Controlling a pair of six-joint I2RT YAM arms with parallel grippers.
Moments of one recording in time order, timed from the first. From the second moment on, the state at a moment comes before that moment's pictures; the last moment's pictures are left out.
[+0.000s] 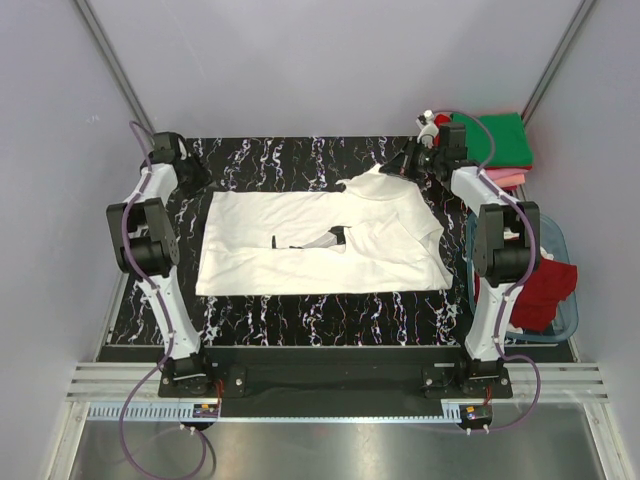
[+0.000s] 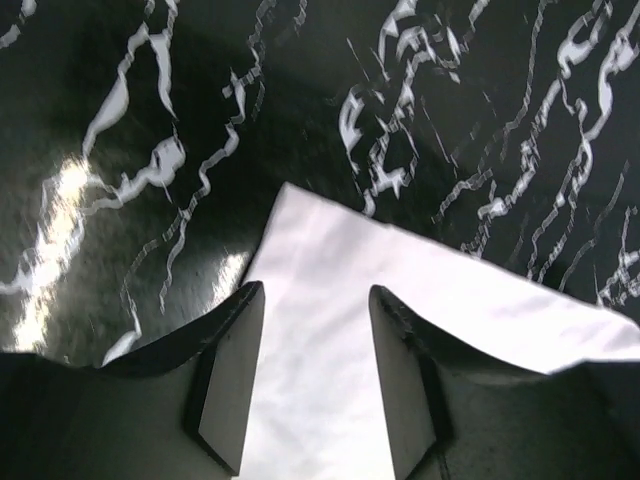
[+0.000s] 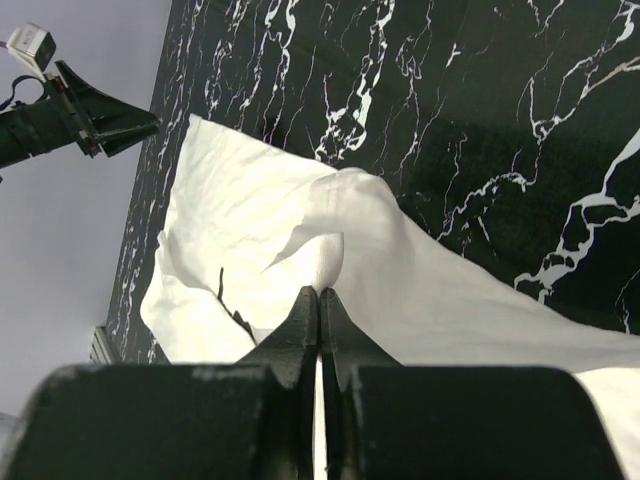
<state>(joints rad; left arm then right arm) 0.19 2.13 1.71 -0.50 0.21 -0.41 0.08 2.05 1.58 -0.08 -0.75 0.46</state>
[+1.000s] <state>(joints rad) 0.15 2.31 1.83 -0.47 0.16 -0.41 0.08 2.13 1.65 -0.10 -0.75 0.42</state>
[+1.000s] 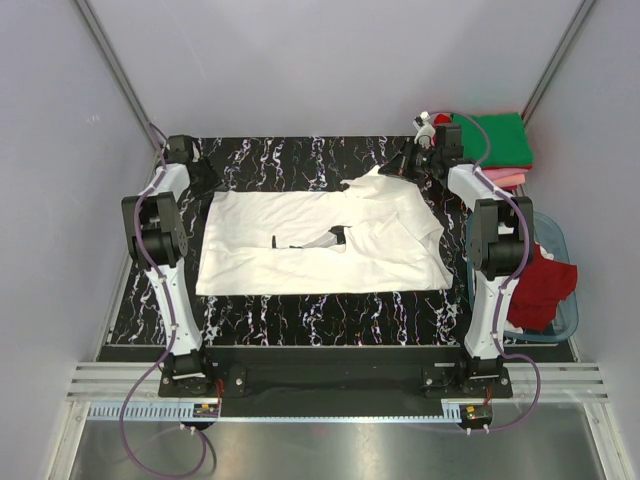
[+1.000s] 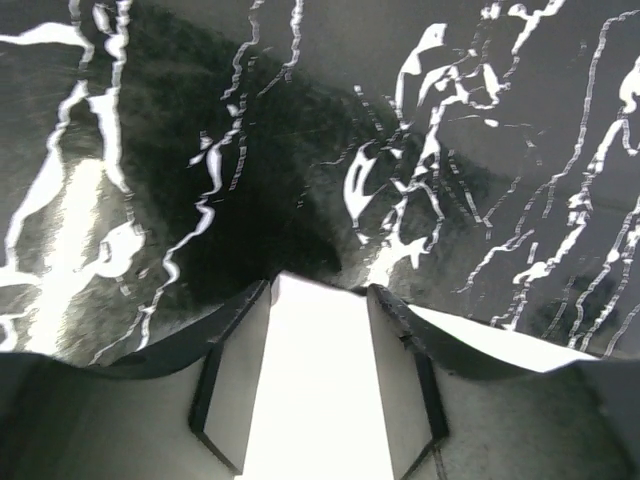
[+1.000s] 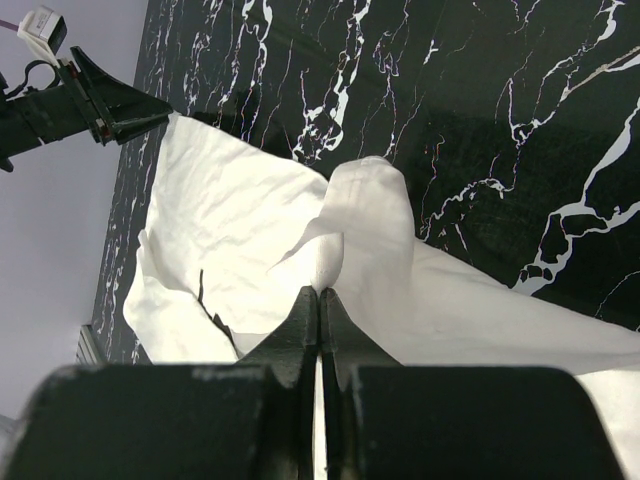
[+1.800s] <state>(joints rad) 0.13 2.33 1.89 -0.57 0.10 -0.38 0.07 2.13 1.65 -0.10 -0.76 0.42</state>
